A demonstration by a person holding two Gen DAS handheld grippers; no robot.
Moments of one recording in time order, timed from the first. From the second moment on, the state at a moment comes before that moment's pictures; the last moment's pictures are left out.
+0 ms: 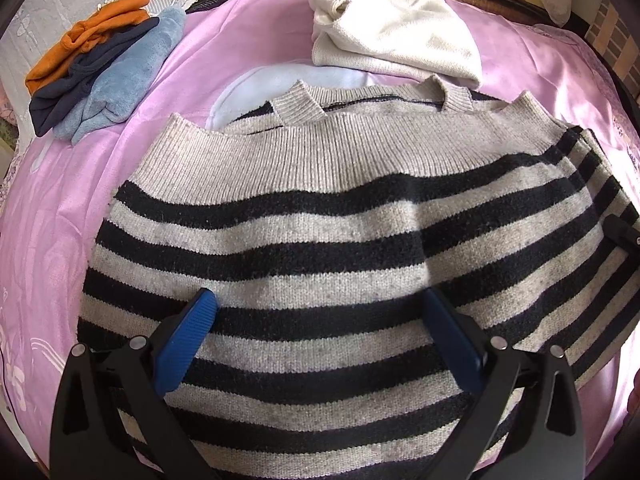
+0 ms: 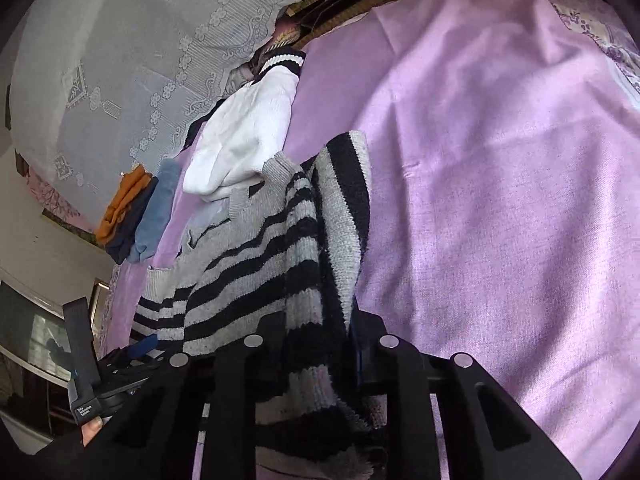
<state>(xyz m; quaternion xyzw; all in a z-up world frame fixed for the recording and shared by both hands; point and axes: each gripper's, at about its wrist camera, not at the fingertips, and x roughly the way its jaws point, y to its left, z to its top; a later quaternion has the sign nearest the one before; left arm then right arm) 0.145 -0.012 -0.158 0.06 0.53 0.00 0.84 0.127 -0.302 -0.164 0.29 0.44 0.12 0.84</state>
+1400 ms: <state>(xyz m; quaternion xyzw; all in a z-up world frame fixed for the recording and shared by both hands) 0.158 -0.015 -0.152 0.06 0.54 -0.03 0.84 0.114 -0.225 -0.063 0.22 0.41 0.12 0.88</state>
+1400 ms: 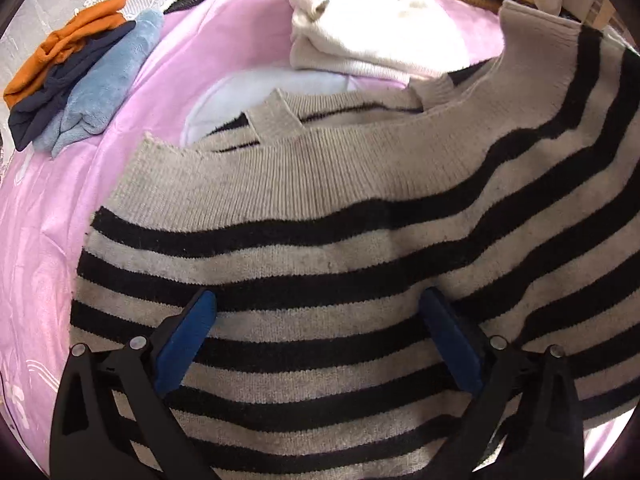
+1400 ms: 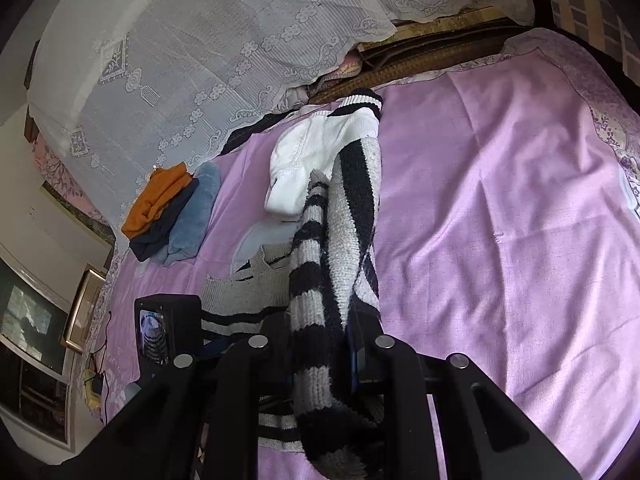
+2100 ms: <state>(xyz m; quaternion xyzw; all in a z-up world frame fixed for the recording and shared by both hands) 0.140 0.064 -0.088 -0.08 0.49 -0.06 0.86 0.106 -0.103 -0.017 0.17 0.40 0.19 0.88</state>
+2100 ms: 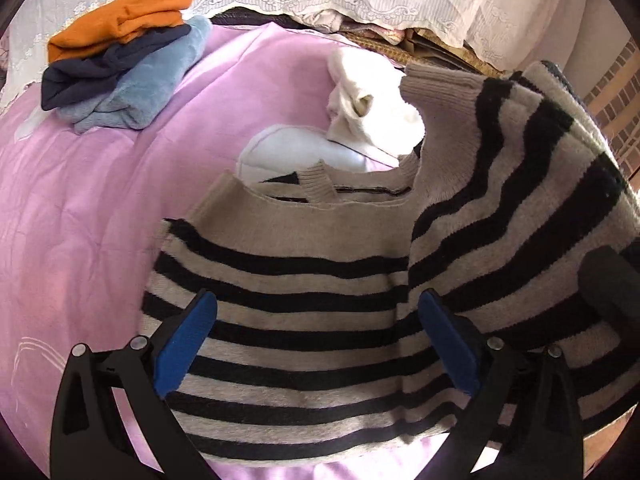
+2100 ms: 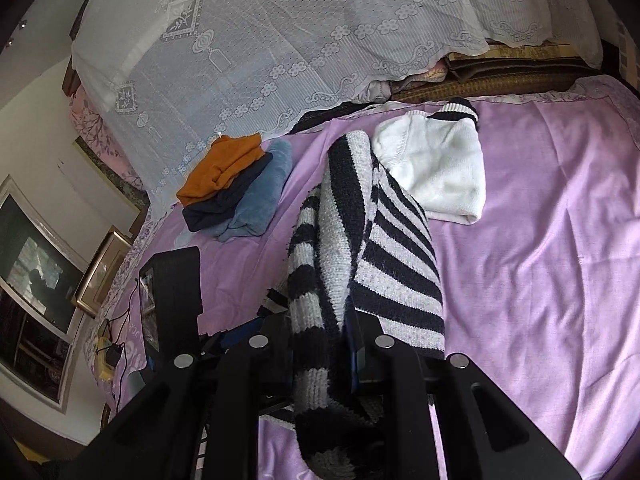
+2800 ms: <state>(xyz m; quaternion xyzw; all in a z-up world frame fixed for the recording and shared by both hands) 0.072 0.244 -0.114 -0.13 0.50 0.12 0.85 0.100 0.076 -0.109 0.00 0.49 0.25 0.84</state>
